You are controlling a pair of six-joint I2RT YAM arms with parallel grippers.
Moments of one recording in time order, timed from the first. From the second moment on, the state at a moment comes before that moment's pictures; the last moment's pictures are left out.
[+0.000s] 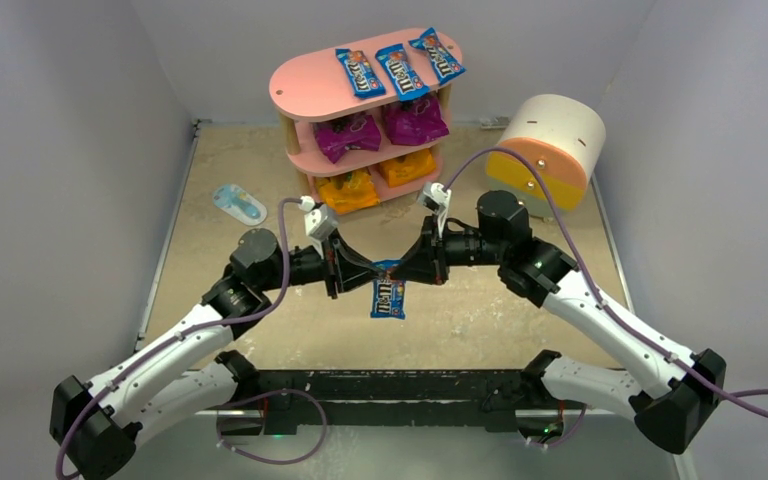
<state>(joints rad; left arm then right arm) -0.69 0.85 0.63 0.24 0.66 -0.42 0.71 1.05 0.97 -0.26 -0.73 0.25</state>
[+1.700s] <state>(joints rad) -0.69 0.73 0.66 0.52 0.07 -0.77 0.71 1.06 0.69 0.72 -0.50 0.78</state>
